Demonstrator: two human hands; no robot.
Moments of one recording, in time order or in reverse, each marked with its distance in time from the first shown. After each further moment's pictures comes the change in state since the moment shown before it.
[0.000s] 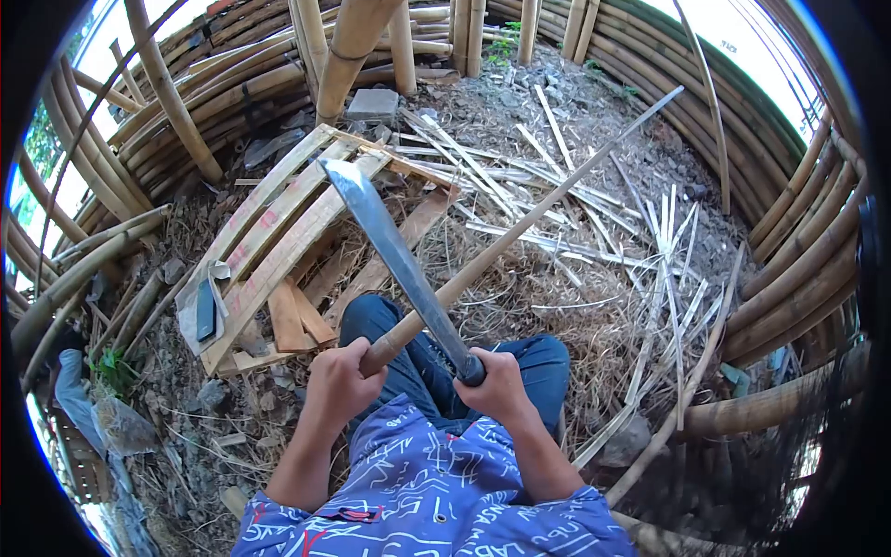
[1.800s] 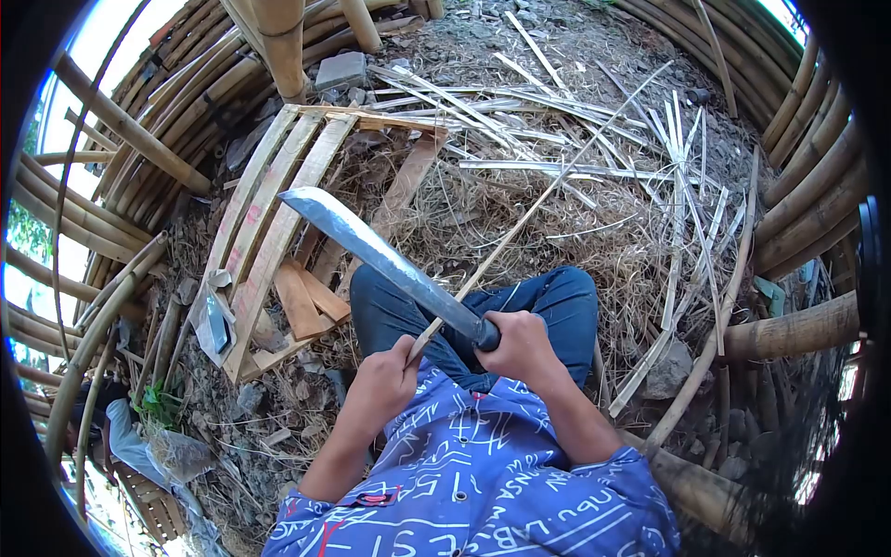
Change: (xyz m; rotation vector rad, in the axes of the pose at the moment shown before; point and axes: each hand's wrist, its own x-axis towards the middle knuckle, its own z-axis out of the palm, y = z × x) left_hand -0.022 0.005 0.031 -0.098 -0.446 -0.076; right_hand -0.018 0.015 0.002 -0.131 -0.070 0.150
